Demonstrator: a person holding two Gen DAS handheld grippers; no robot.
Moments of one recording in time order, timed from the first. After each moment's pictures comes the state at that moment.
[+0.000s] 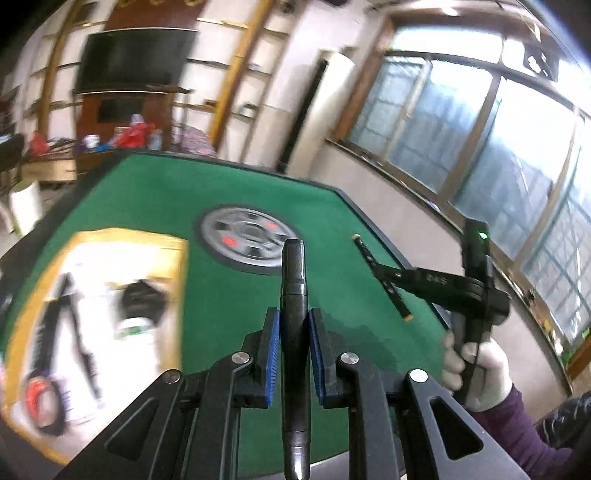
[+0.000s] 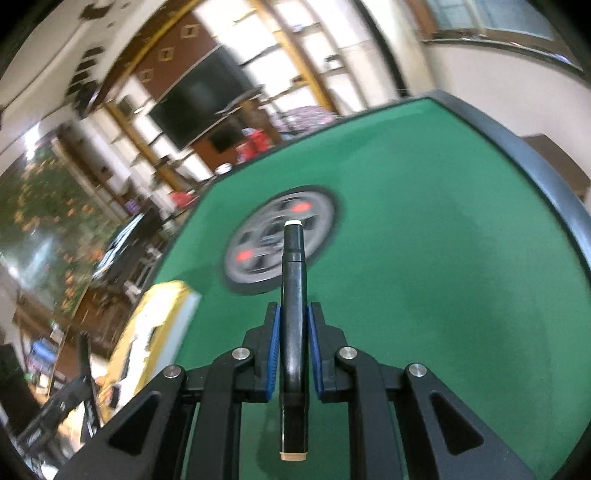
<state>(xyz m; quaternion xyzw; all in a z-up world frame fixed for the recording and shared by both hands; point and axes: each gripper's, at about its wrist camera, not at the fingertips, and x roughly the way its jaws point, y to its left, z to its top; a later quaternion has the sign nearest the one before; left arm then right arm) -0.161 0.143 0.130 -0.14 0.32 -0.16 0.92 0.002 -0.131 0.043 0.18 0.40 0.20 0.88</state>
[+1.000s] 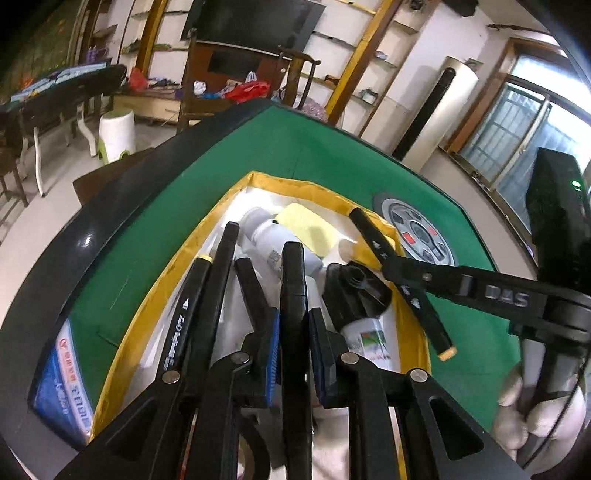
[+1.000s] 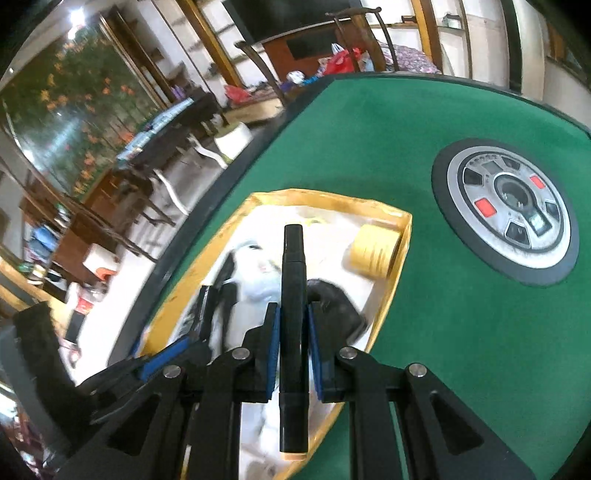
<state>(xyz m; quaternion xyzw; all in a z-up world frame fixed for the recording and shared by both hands) -0.104 0.275 0.031 -0.21 0.40 0.01 0.89 0.031 0.178 0.022 0.02 0.50 0.29 0.82</state>
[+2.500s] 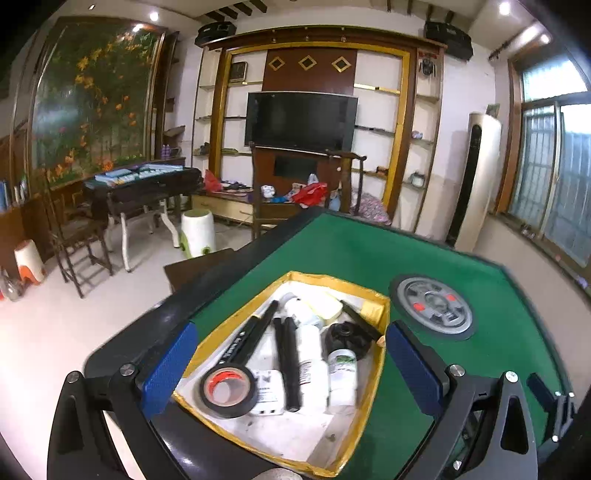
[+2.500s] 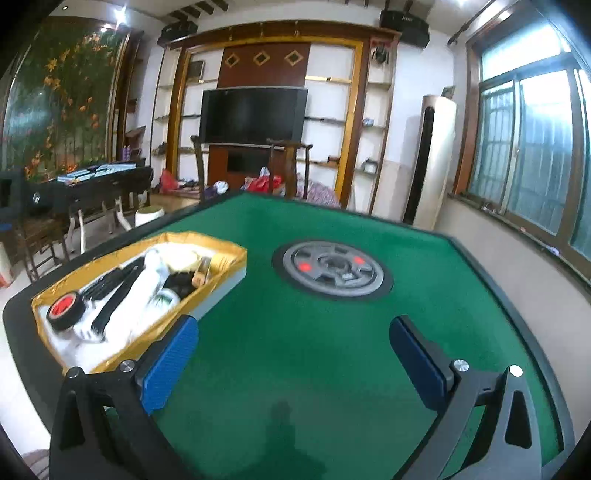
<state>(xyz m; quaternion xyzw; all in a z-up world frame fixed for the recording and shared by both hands) -0.219 0.173 0.119 -0.10 0.23 0.21 0.95 -0.140 0.049 0.039 -0.10 0.22 0.13 0.96</state>
